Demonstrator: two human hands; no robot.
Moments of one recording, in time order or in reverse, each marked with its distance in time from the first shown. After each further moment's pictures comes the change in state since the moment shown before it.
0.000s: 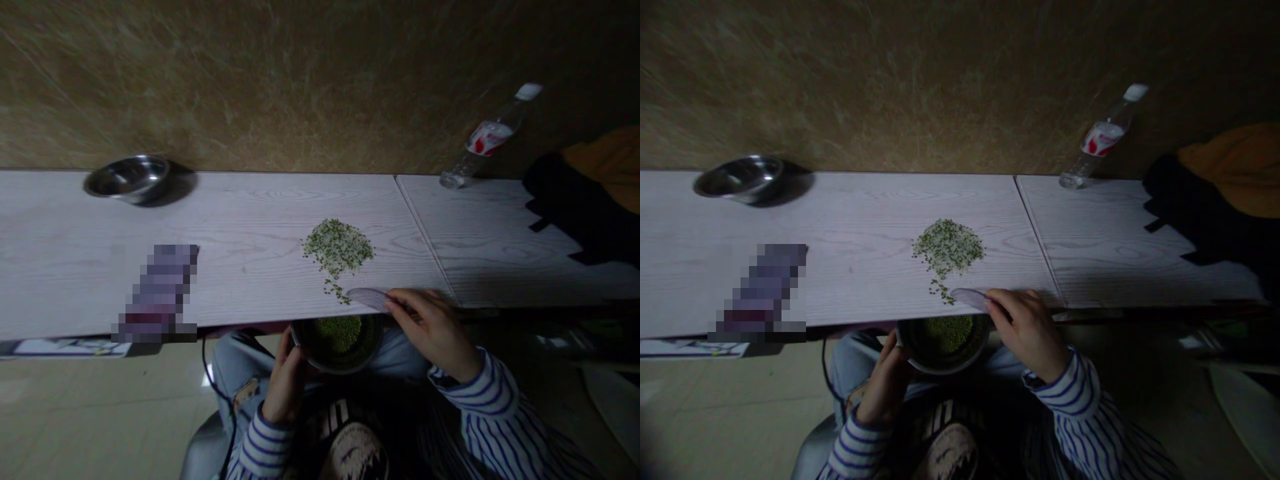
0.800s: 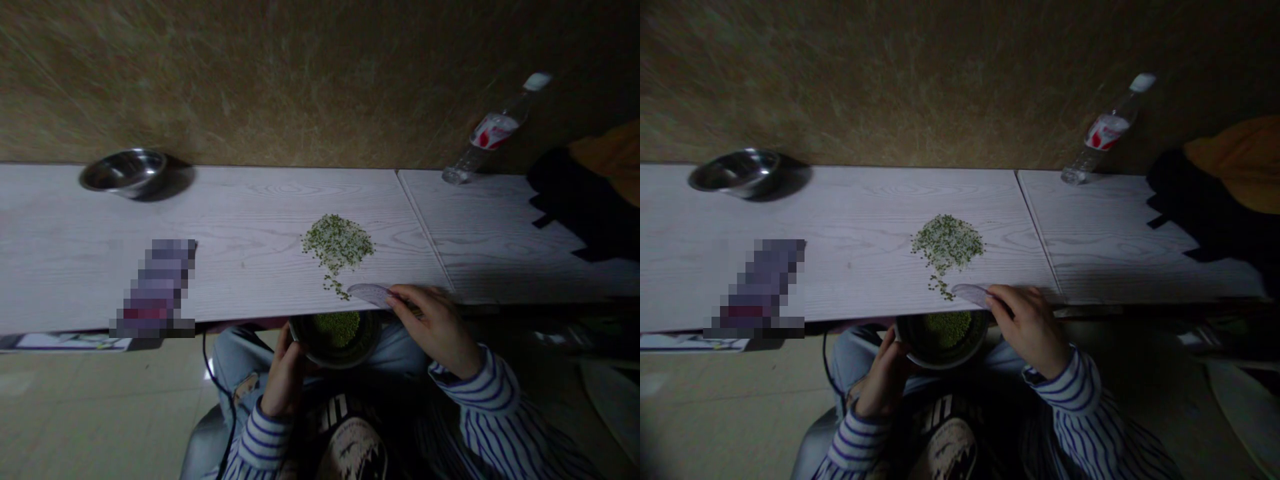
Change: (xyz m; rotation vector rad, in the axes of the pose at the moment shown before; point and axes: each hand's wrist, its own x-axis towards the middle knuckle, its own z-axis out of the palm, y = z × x) left_hand 0.001 0.000 -0.001 0.009 -0.026 0.026; right_hand -0.003 0.003 0.000 -0.002 0.016 0.001
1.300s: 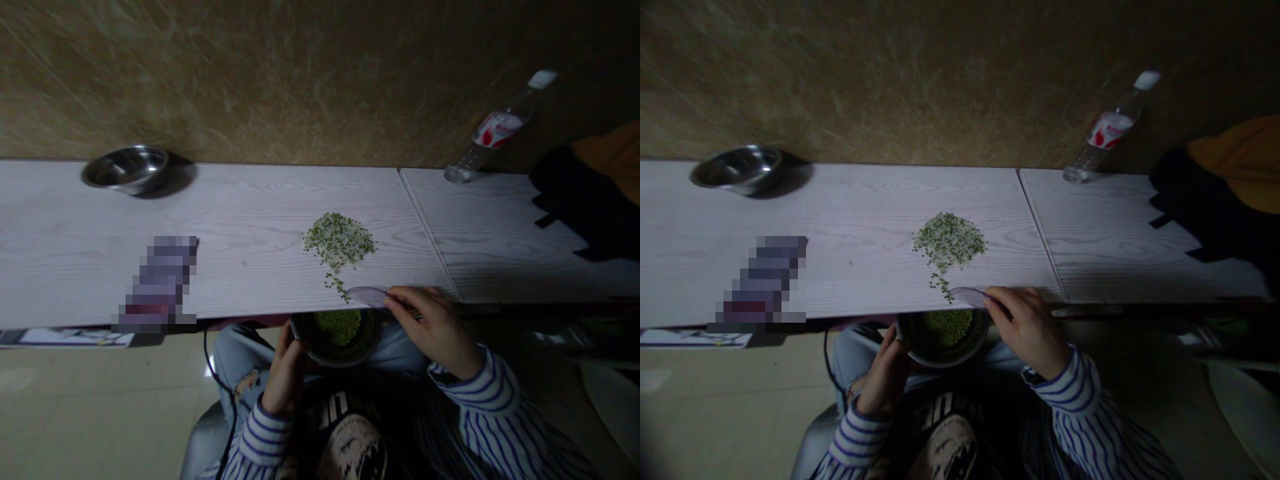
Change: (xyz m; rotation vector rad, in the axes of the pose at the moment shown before) left_hand 0.000 -0.001 -0.001 0.005 -0.018 0.001; right_hand -0.001 -0.005 0.002 0.031 -0.029 0.005
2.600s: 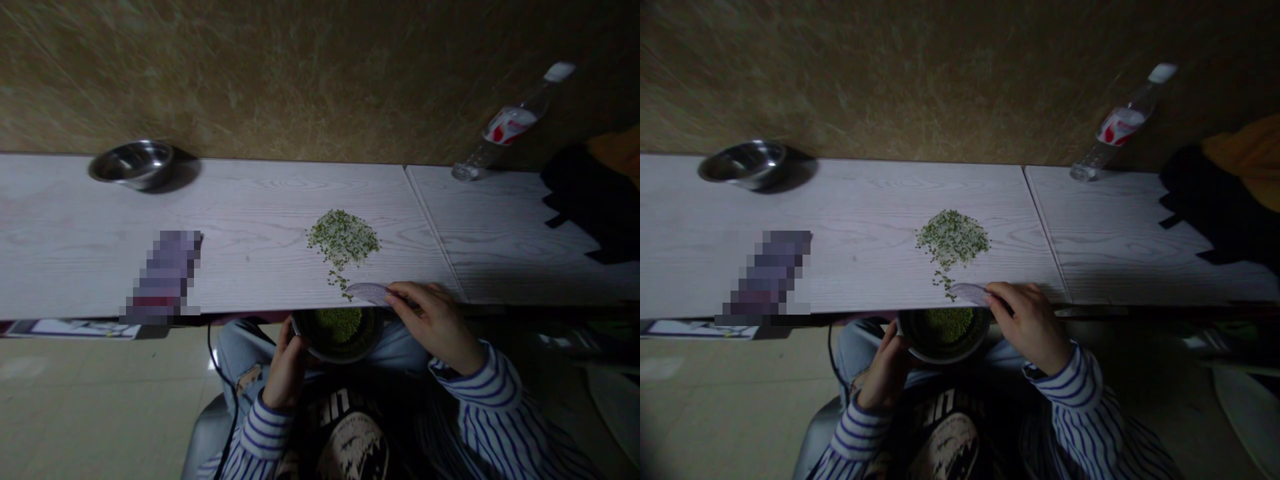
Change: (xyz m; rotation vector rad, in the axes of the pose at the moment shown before) left_hand -0.002 0.005 0.001 -0.001 0.050 -0.005; right_hand 0.004 0.003 0.002 0.014 -0.067 0.043
